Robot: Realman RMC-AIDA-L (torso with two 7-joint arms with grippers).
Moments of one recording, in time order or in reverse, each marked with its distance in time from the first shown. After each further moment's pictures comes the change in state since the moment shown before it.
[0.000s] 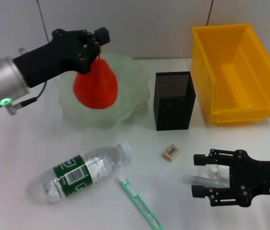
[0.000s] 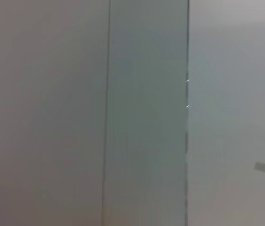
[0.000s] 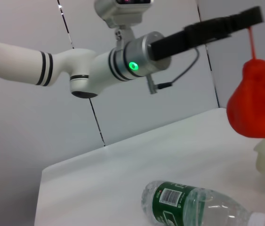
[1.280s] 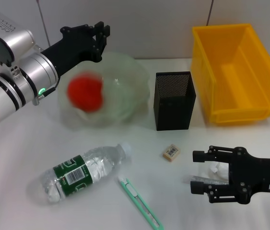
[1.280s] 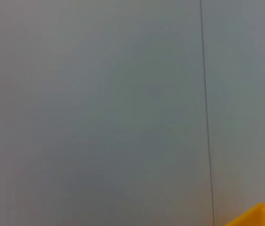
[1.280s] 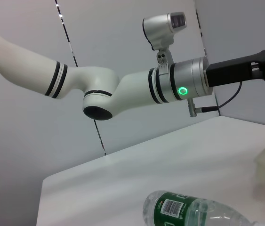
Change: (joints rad) left arm -0.152 -0.006 -0.006 -0.300 -0.224 -0.384 0.394; right arm 0.002 0.003 0.006 0.002 0.017 -0.009 0.008
